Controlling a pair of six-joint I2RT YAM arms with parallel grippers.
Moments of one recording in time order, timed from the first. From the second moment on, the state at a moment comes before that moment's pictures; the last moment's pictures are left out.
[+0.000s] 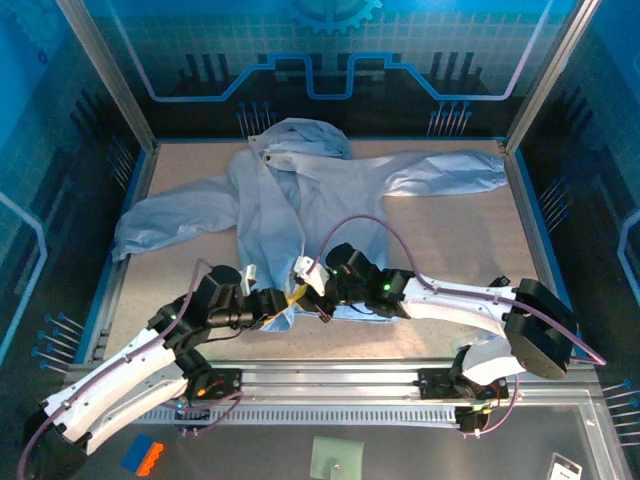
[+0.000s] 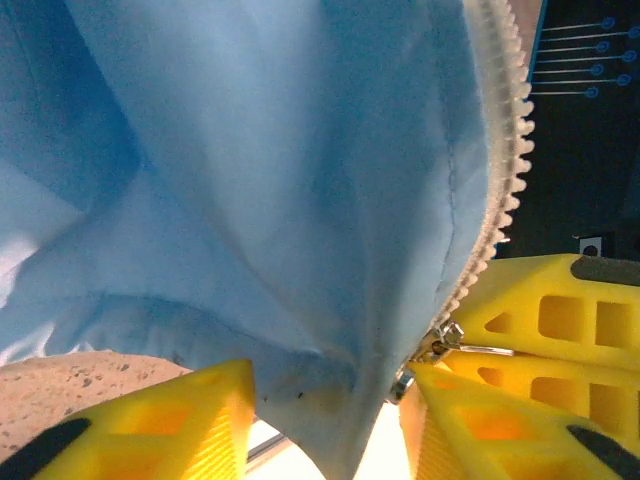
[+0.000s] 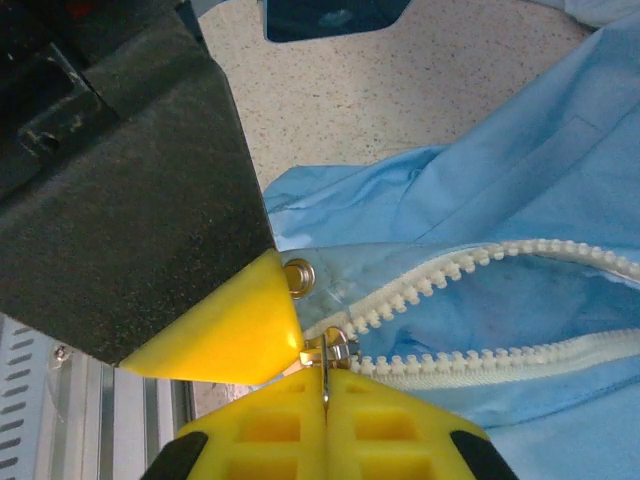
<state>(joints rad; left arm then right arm) -0.64 0.64 0.43 -0.46 0.35 -1.20 1.02 1.41 0.82 -0.04 -0.31 -0.02</state>
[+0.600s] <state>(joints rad) -0.64 0.54 0.34 -0.33 0.31 -1.30 1.03 1.43 0.82 -0.03 -0.30 0.00</state>
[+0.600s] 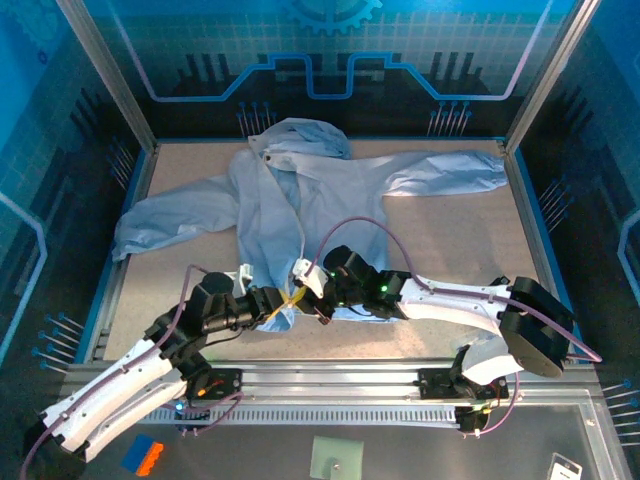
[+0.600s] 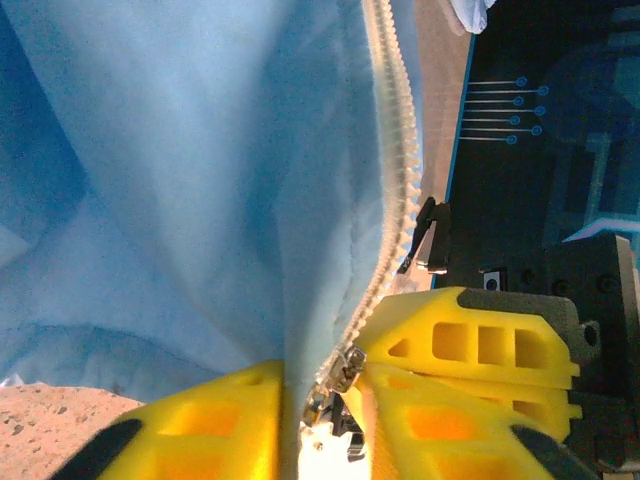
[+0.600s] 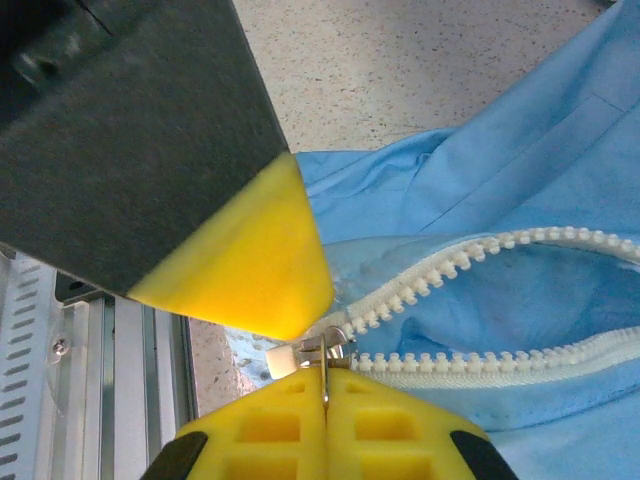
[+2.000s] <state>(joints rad) -0.75 0.82 0.63 -0.60 0.21 -0.93 0.96 1.53 1.02 -0.32 -0.31 0.03</state>
